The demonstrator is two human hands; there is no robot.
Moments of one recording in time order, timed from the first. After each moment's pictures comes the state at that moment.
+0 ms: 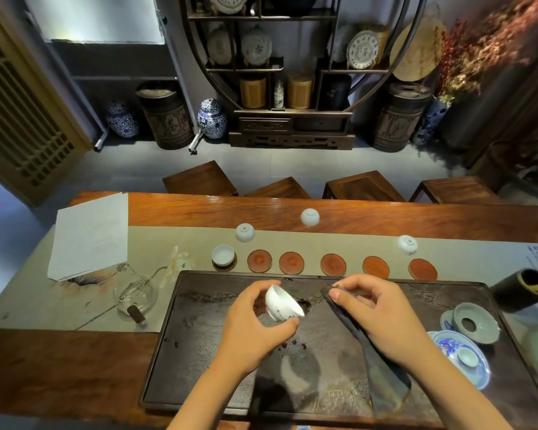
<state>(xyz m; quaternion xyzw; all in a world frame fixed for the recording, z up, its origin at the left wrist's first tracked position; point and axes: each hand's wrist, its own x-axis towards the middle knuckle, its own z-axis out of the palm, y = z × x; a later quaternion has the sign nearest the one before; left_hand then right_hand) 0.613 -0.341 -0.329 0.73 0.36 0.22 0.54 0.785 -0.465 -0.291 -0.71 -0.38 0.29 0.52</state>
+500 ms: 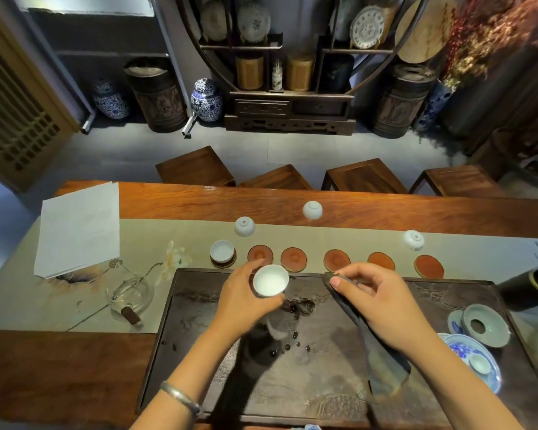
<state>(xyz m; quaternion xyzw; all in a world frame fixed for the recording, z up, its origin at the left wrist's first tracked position) 0.638 -0.269 -0.375 0.76 0.40 0.17 0.47 0.799 -0.429 -0.295 -0.73 -0.35 0.29 0.50</state>
